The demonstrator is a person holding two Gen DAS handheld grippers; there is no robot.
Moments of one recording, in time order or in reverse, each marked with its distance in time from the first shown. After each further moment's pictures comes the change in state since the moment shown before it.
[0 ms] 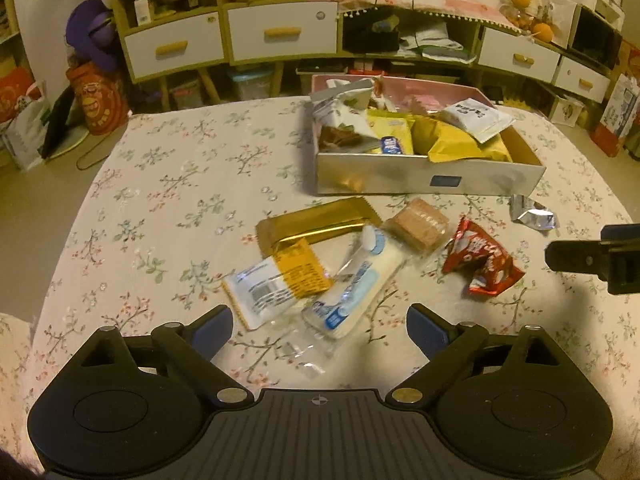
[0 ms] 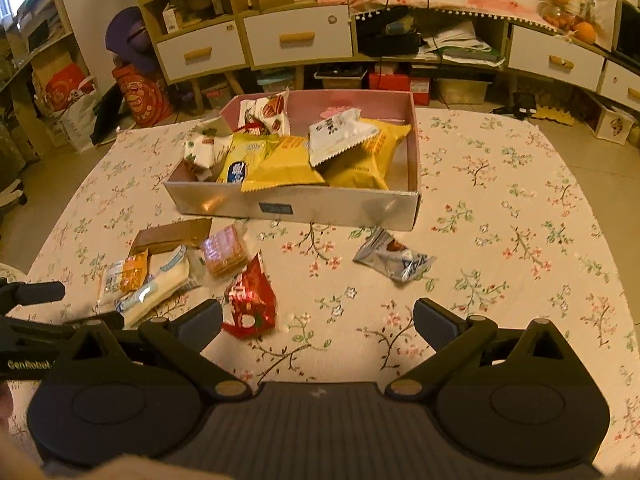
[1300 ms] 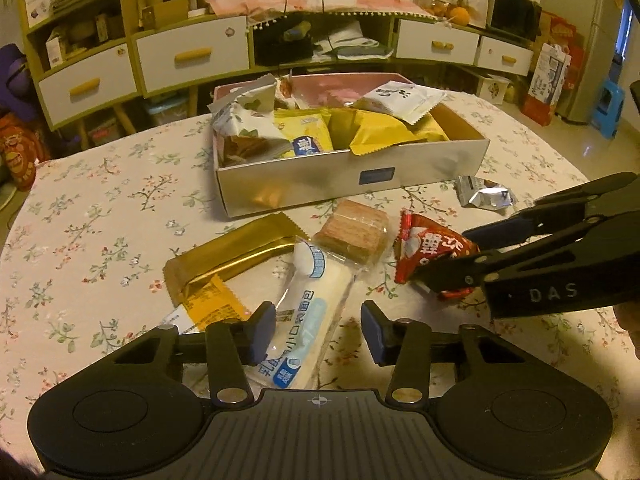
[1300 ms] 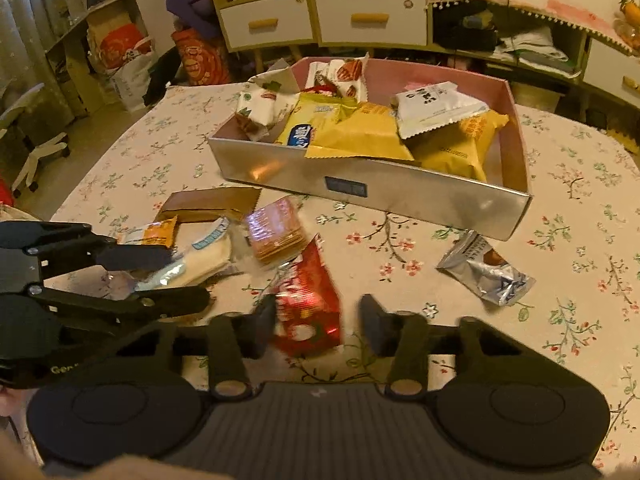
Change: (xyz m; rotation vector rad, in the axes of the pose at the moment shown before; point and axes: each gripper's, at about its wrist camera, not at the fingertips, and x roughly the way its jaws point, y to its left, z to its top) left arm 0.043 -0.027 0.005 0.181 -0.061 -0.196; right arm 0.045 0.021 -0.001 -0.147 0.046 0.146
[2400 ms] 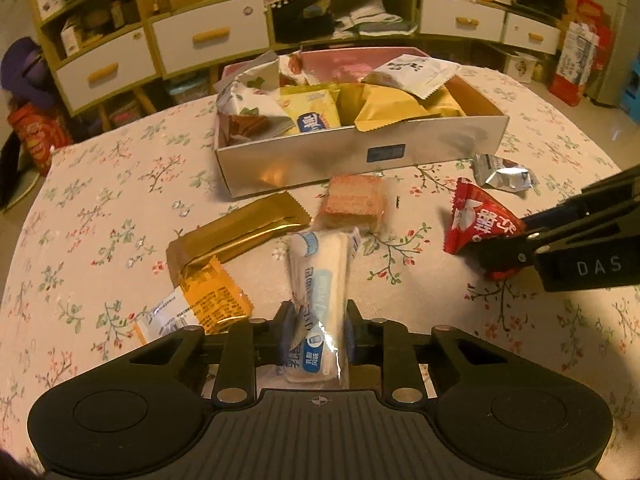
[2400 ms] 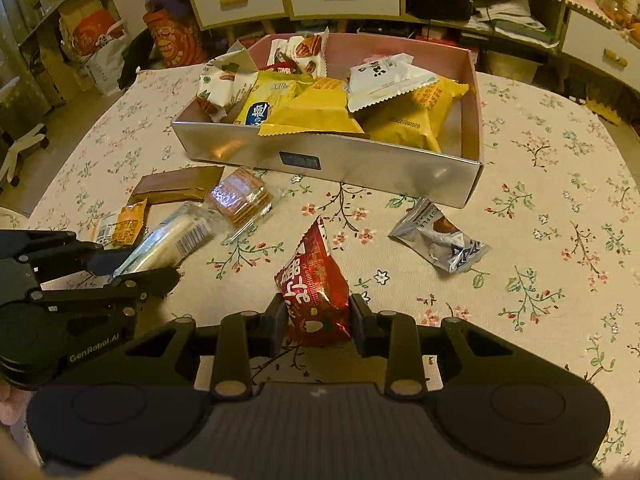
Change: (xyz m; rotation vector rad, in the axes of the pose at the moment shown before) left arm 0.010 -0.018 0.003 -0.021 0.081 0.107; right arm -0.009 -0.020 0.002 0.040 0.091 -0.061
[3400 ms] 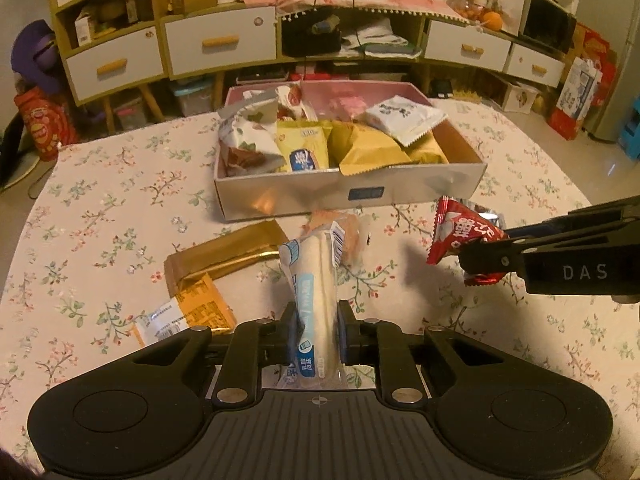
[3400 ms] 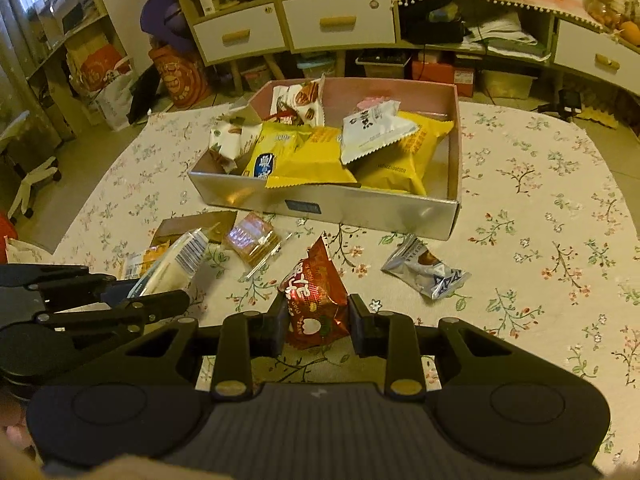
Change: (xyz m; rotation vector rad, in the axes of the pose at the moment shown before) left arm -0.032 -0.006 0.017 -0.082 -0.036 -0.038; right arm -0.031 -0.007 0.011 0.046 -0.083 0.041
